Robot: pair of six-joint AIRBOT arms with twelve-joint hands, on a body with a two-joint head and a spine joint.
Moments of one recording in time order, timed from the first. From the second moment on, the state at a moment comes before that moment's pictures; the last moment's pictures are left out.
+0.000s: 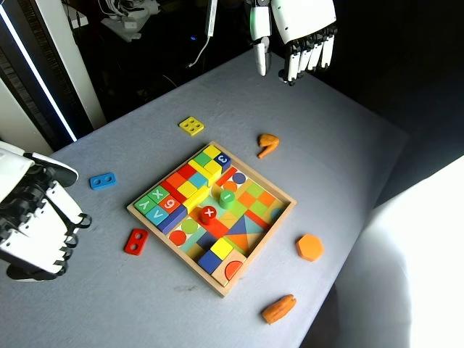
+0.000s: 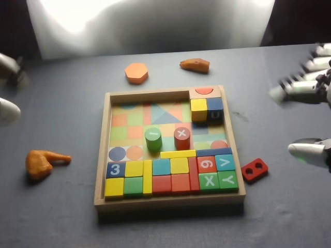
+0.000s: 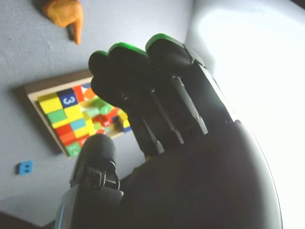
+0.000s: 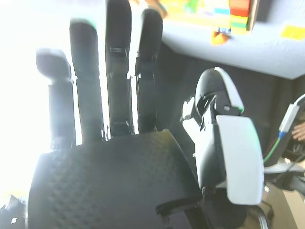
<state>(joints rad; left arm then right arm) -0.34 -0.56 0.81 0.40 0.82 1.02 -0.25 -0.60 0.69 0.22 0.28 -1.45</state>
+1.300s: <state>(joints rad) -0.23 -0.53 0.77 0.37 0.86 0.81 -0.20 -1.21 1.00 0.63 0.42 -1.84</state>
